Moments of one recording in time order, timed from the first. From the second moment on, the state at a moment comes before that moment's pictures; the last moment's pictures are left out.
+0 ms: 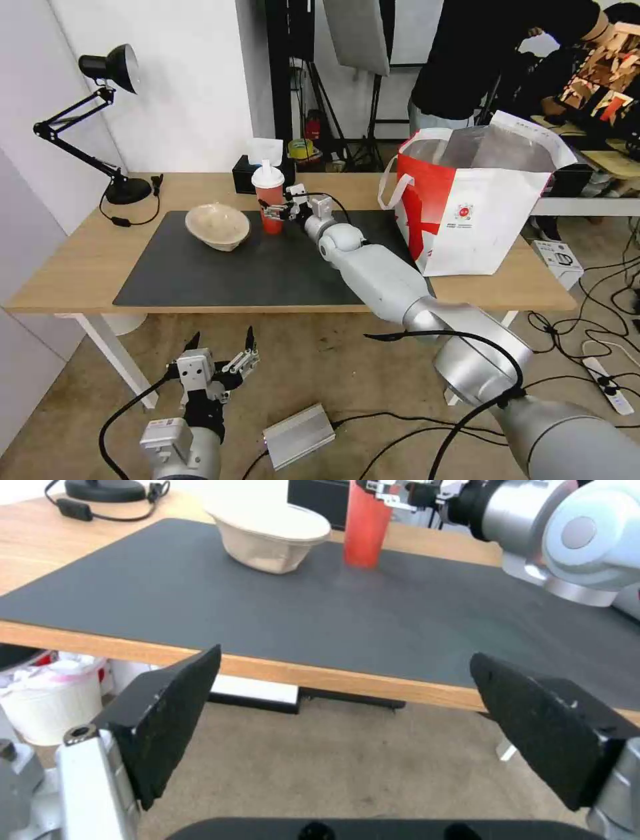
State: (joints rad) left arm 1.84 -1.45 -0.34 -2.44 -0.11 0.22 -0.29; right arm -0.08 1.58 -0.37 0.62 0.72 0.10 -0.19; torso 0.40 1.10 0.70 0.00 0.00
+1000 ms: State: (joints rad) left arm 1.83 -1.46 -0.31 -2.40 -0.10 0.21 -0.29; right arm -0.14 1.58 -0.39 0.65 0.71 0.11 -0.22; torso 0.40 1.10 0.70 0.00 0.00
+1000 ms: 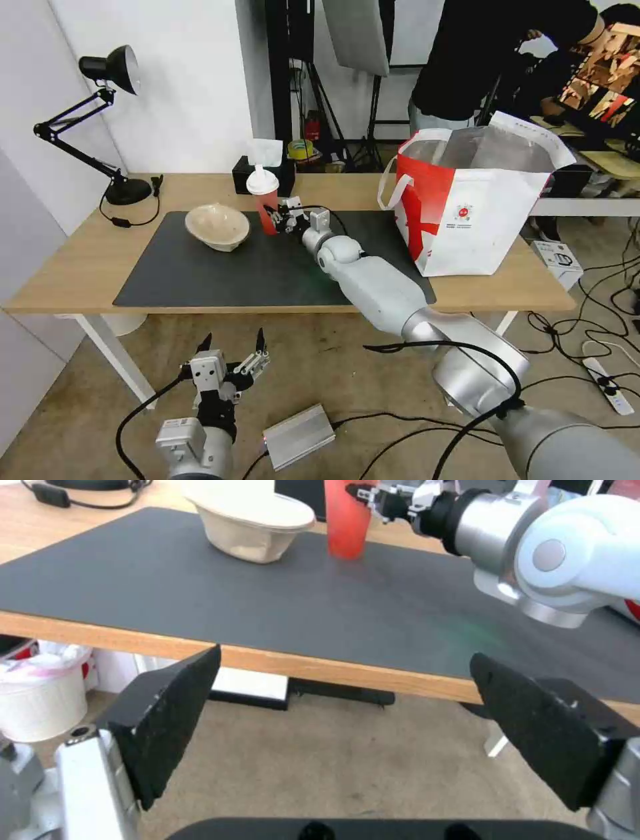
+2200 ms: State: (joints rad) left arm 1.84 -1.51 -0.33 -2.43 -0.08 0.19 -0.30; right arm -0.11 1.44 -0.29 0.97 0.86 0.07 -0.11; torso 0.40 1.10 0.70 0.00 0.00
